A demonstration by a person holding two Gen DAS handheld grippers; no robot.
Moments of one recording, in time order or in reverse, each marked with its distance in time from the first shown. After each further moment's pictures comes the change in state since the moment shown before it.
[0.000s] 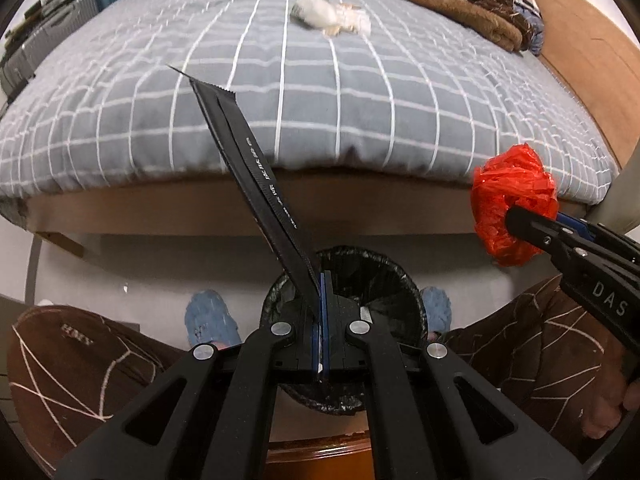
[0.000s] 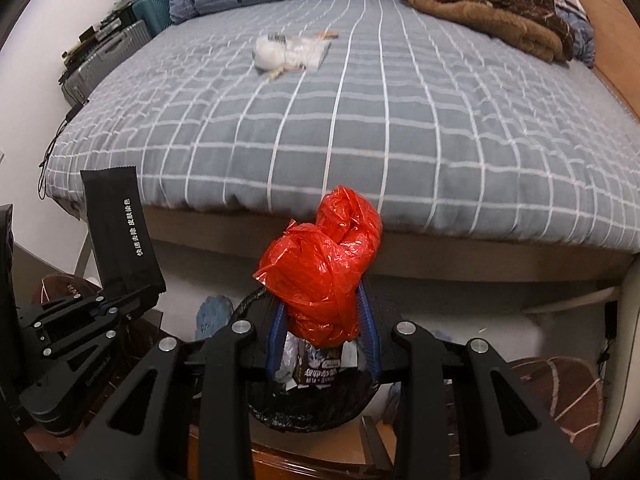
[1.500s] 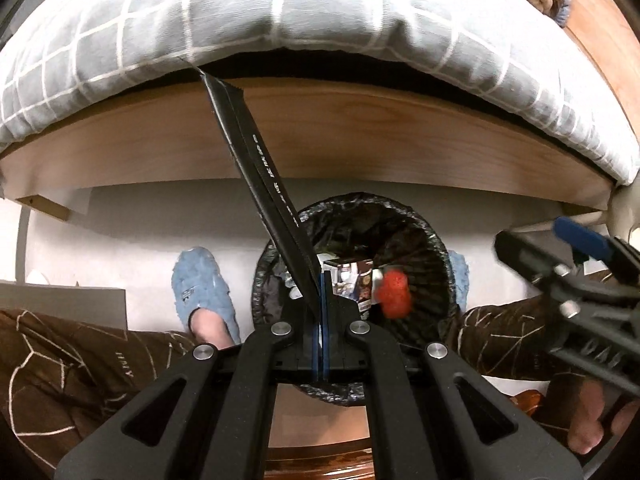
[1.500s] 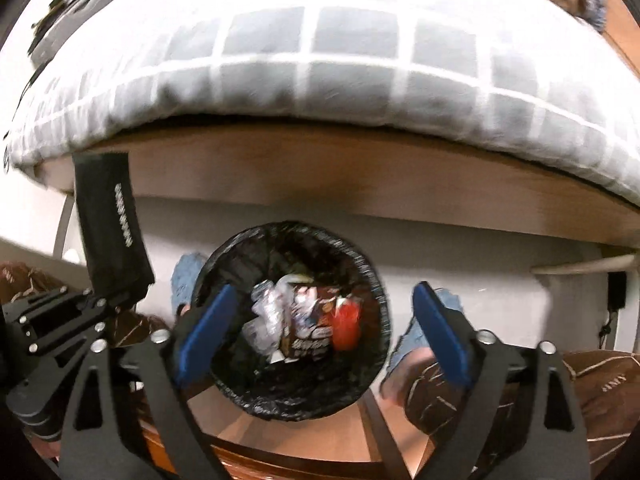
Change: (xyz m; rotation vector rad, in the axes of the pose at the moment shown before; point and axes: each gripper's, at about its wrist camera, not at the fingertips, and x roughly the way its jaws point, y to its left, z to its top) left arm 0.092 0.006 -0.020 -0.022 0.172 0.003; right arm 0.088 -0.010 -0.034 0.033 0.164 -0.056
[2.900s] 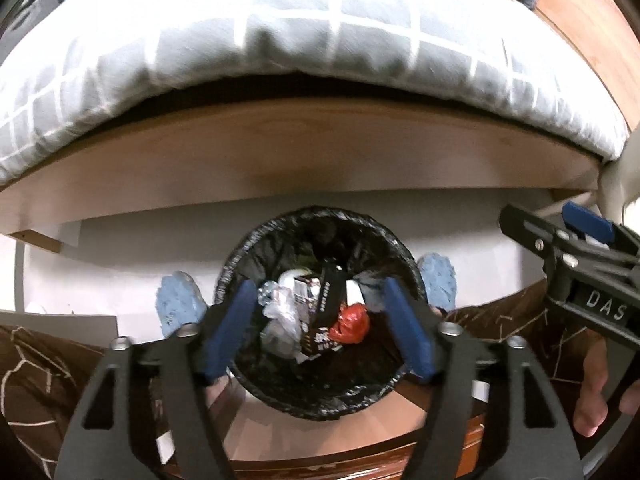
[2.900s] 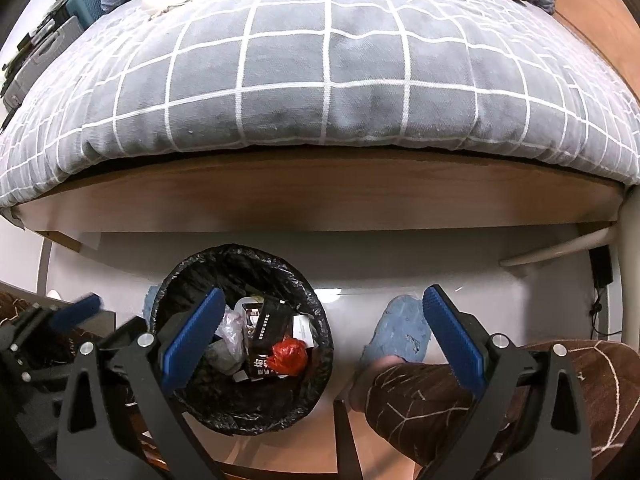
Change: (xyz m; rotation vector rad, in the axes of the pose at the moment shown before) left arm -0.004 -0.051 0.001 0.084 -0.067 -0.003; right arm -0.007 -0.061 -0.009 0.092 -0.072 -0.069
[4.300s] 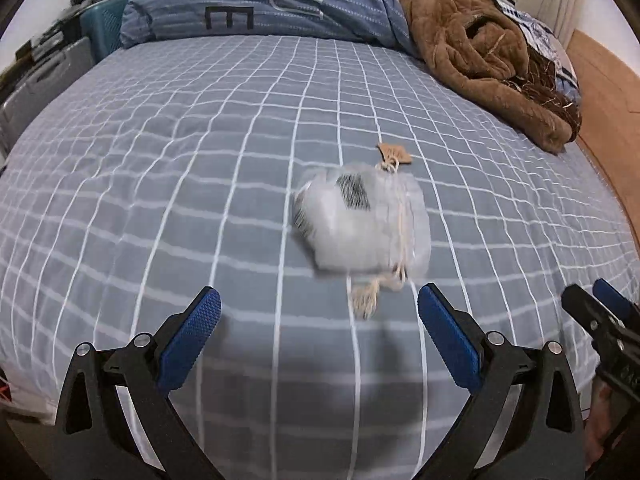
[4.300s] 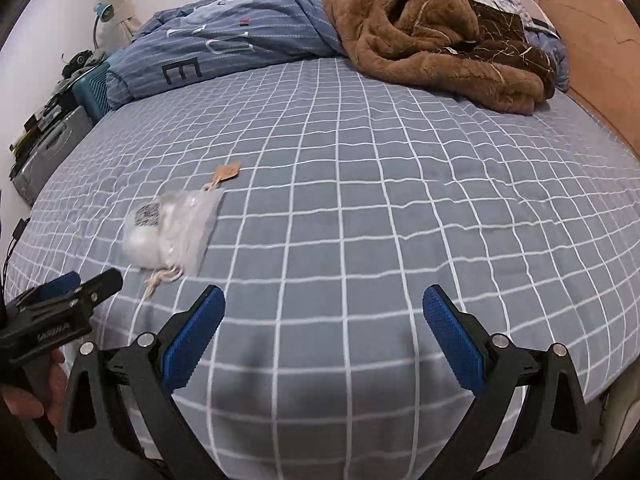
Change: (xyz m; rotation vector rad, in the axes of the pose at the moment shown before) left arm -0.043 0.066 0.273 -0.123 -0.301 0.067; right arm -0.036 -0.005 0.248 0.024 -0.293 0.071
